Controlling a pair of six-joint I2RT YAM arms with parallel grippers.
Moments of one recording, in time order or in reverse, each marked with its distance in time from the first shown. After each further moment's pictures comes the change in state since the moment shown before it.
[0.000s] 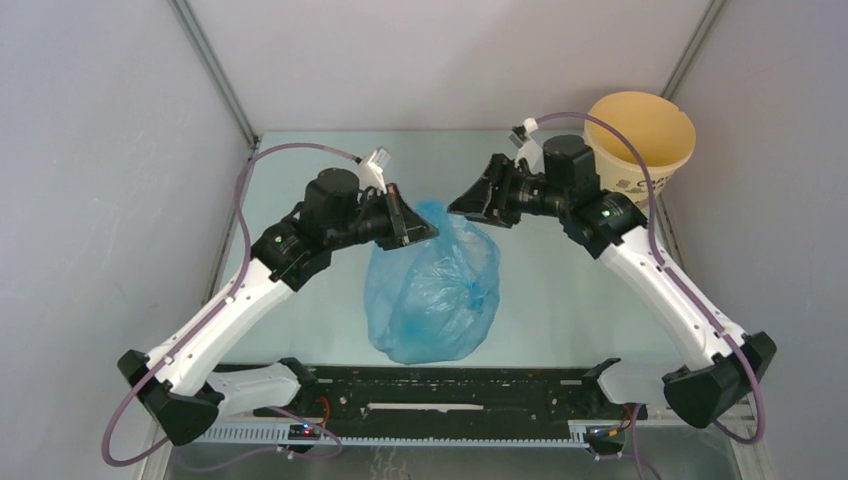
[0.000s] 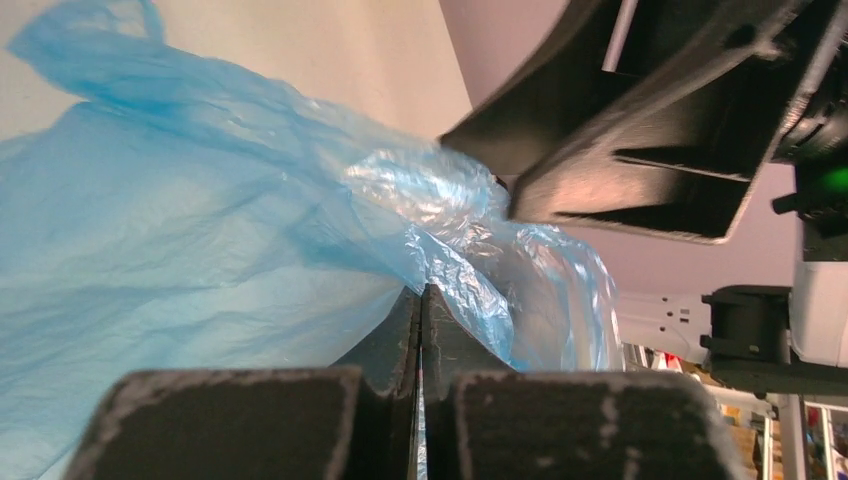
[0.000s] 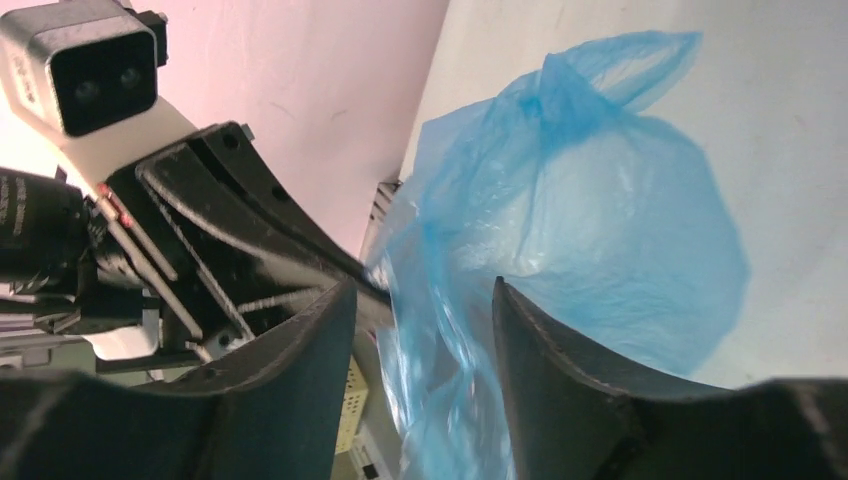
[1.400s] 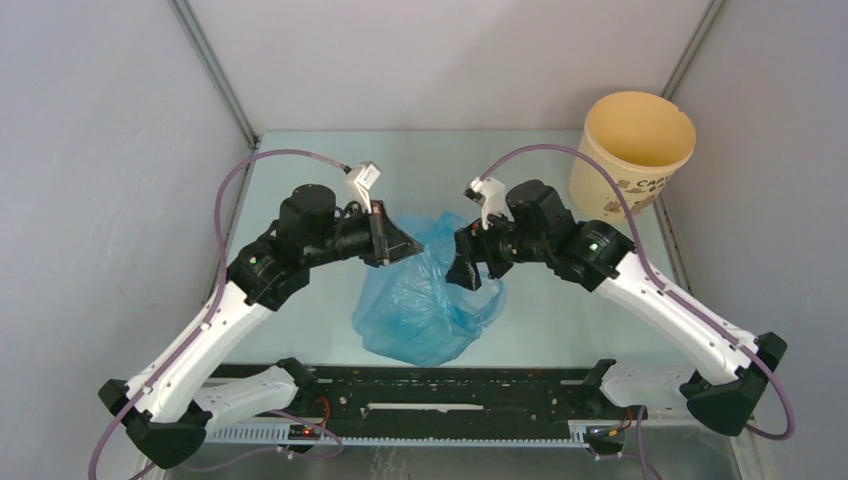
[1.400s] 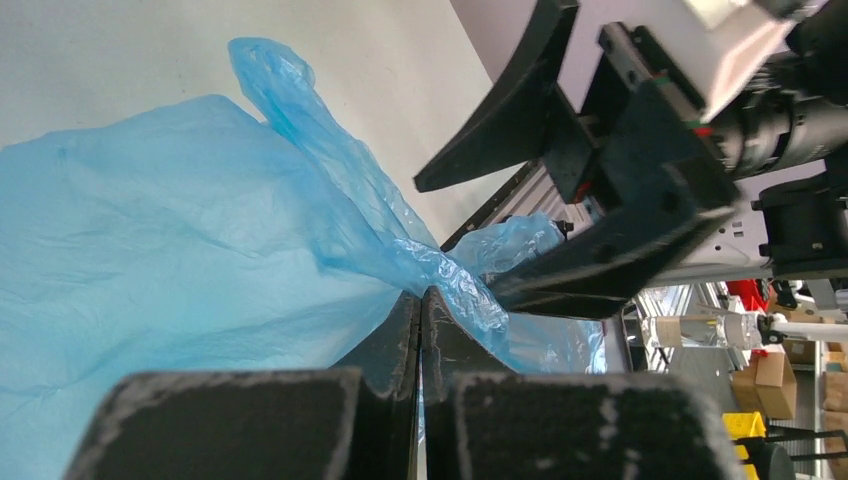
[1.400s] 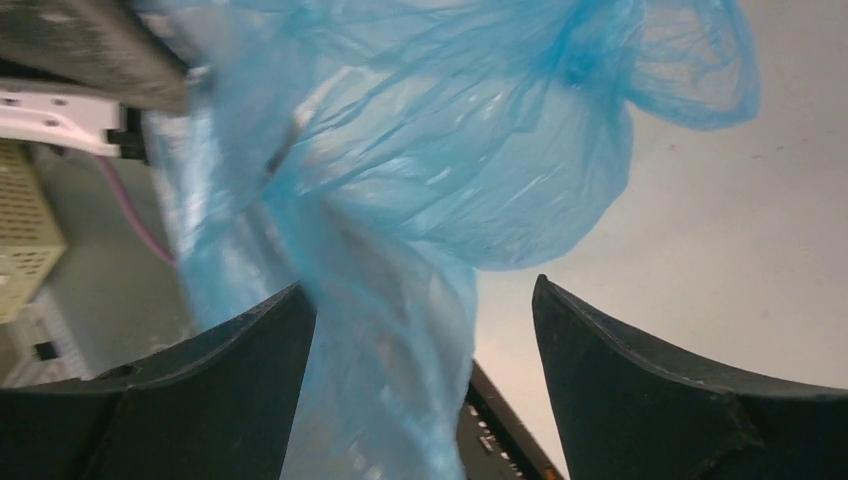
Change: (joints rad) left arm 0.020 -0.154 -0.080 -0.051 0.058 0.198; right arm 0.257 -0.130 -0.085 -0.257 0.222 -0.566
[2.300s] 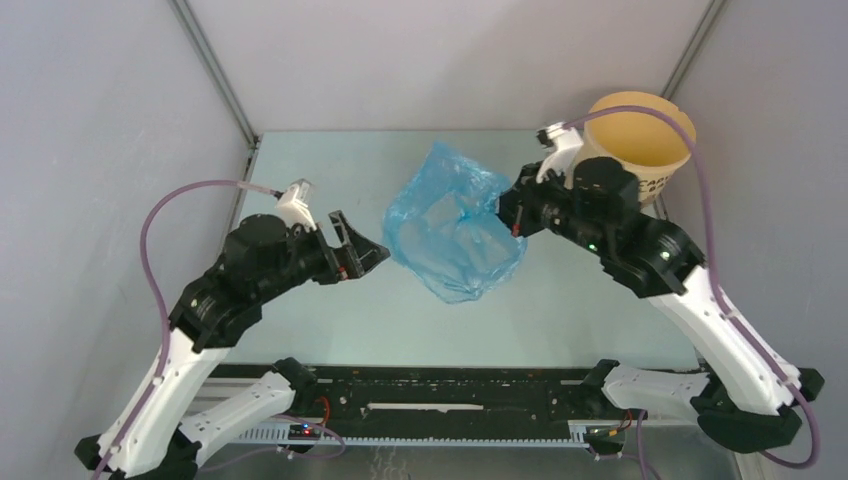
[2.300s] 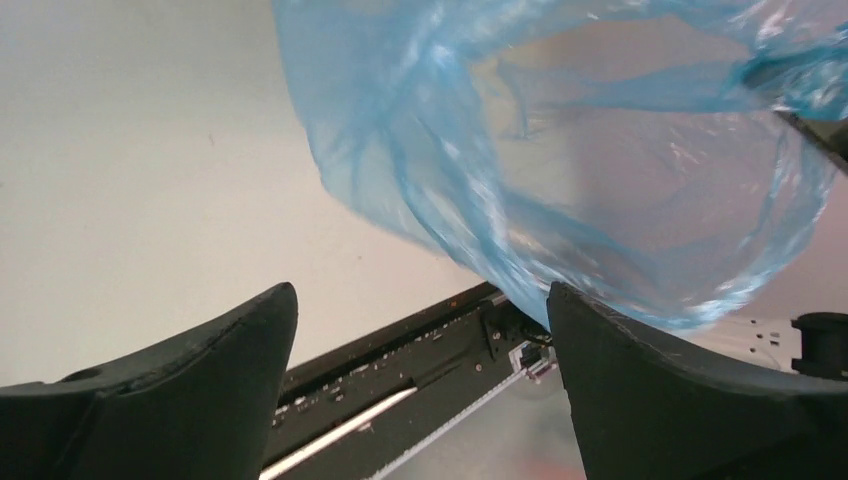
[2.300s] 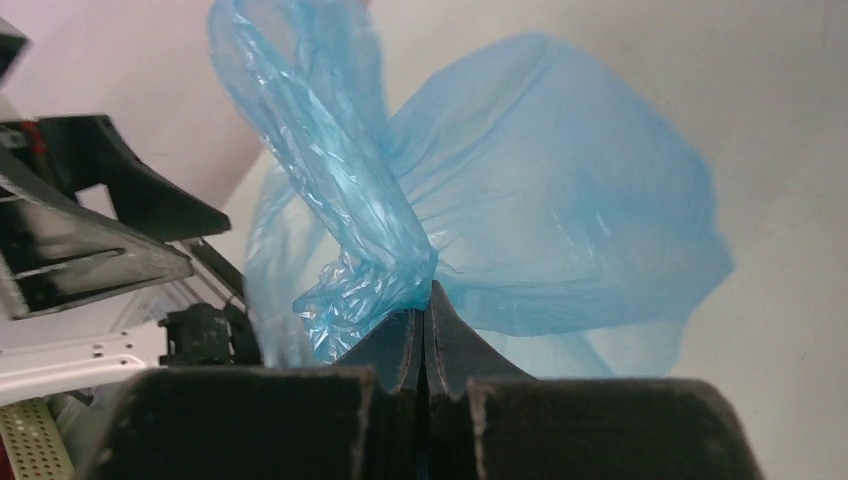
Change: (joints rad) left arm 0.066 -0.243 -0.010 -0.246 -0.255 -0.100; right arm -0.029 -0.082 0.239 0.040 0.359 0.098
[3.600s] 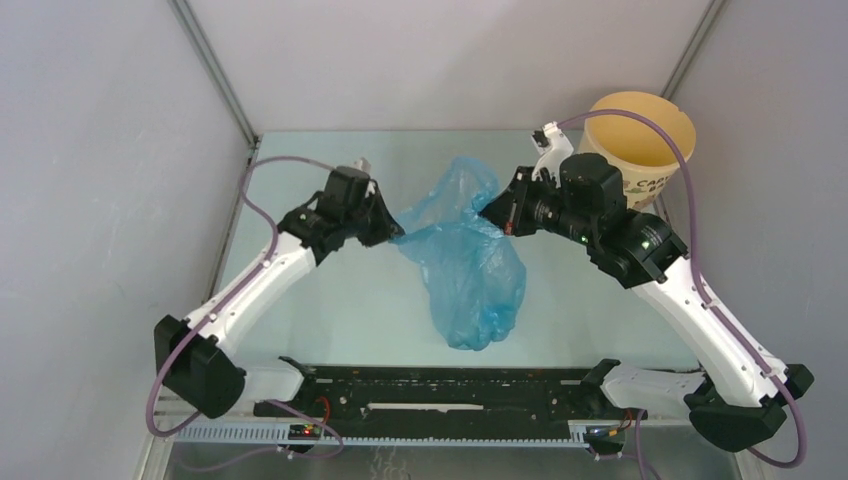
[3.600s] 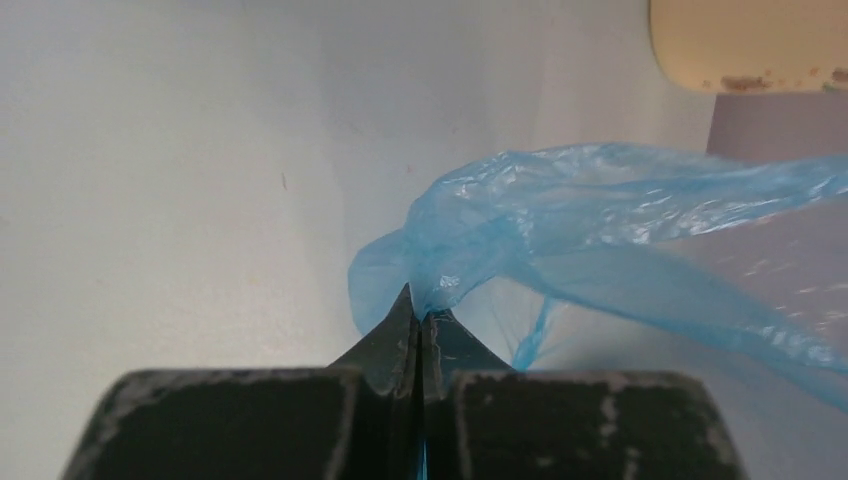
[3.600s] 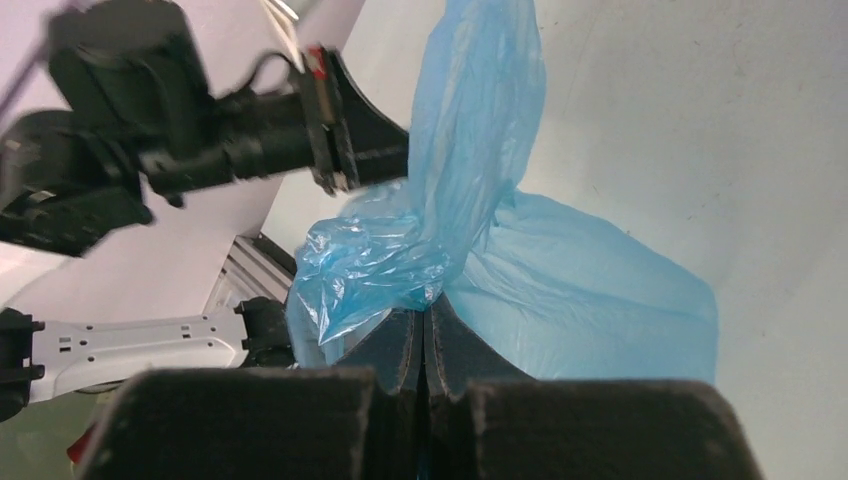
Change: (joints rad) left arm 0.097 0.517 -0.084 0.261 -0.004 -0.110; right arm -0.080 0.036 -0.083 0.010 -0.134 0.202
